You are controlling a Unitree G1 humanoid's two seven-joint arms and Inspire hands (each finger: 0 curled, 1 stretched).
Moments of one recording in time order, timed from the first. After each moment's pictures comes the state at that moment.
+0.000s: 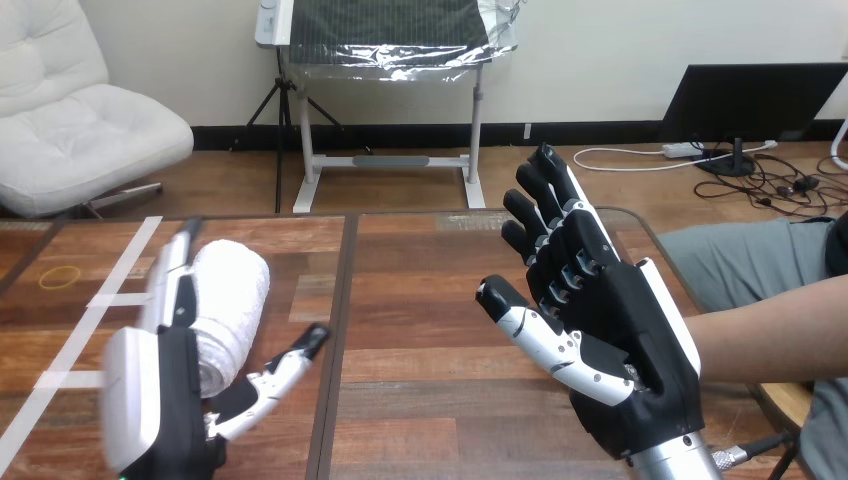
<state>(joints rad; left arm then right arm) 0.27 0.00 0.14 0.05 0.76 -0.46 0.48 0.27 -0.05 0.15 -0.32 0.25 -0.23 0.28</state>
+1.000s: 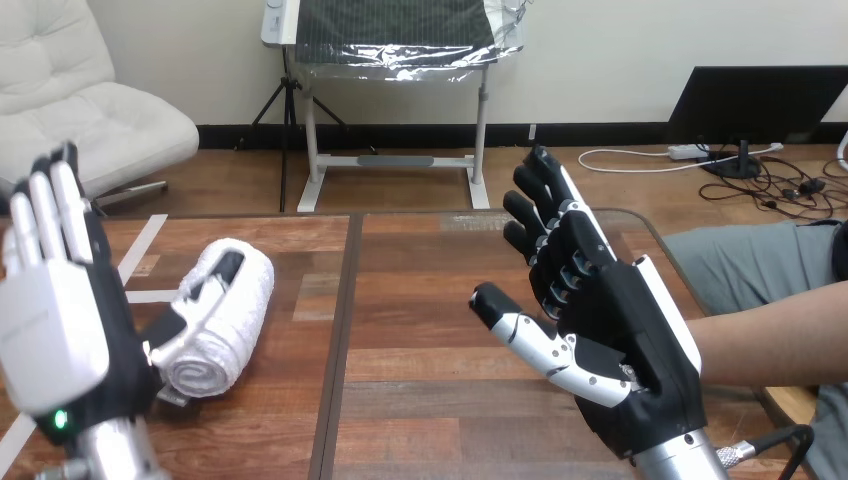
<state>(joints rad) 0.07 0.14 0.13 0.06 0.94 -0.09 0.69 0.27 -0.08 0.14 -0.33 0.20 -0.23 0.28</state>
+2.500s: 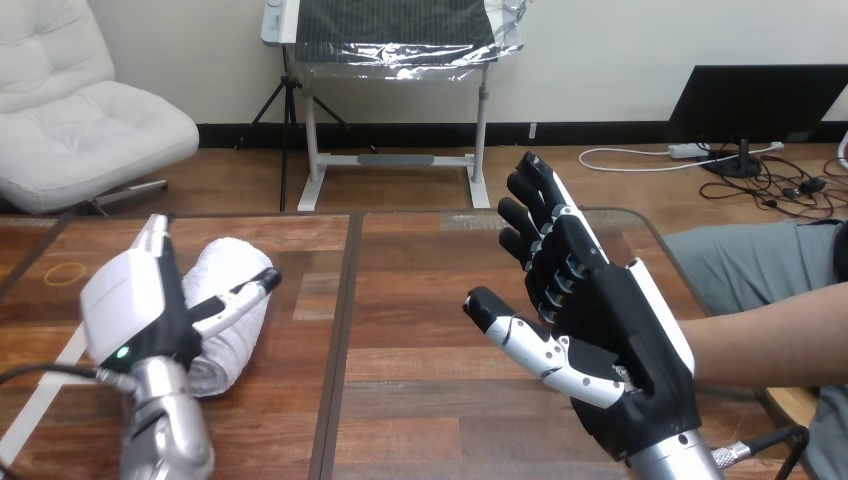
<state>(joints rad) -0.35 0.26 -0.03 0.71 0.70 0.07 0.49 0.27 -0.08 0.15 -0.33 0.19 -0.20 0.26</state>
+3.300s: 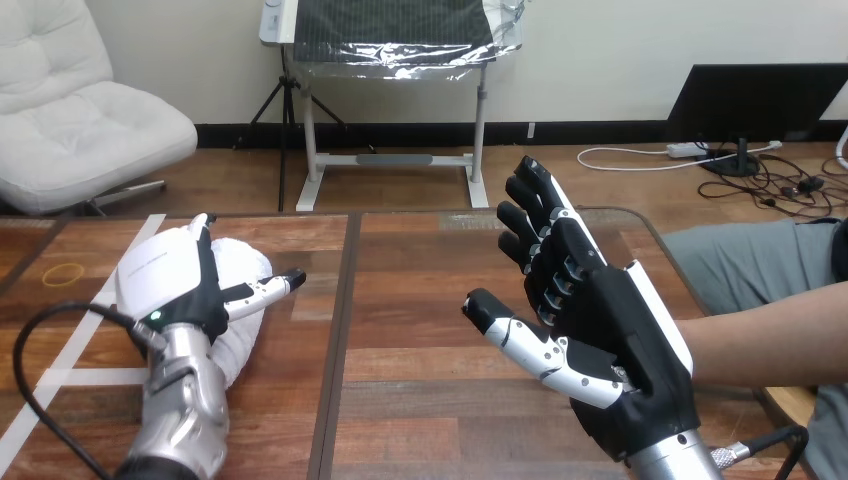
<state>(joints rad) -0.56 0.29 -0.18 0.97 0.71 0.15 0.45 0.27 -0.08 0.15 -0.33 0.19 -0.19 0.26</state>
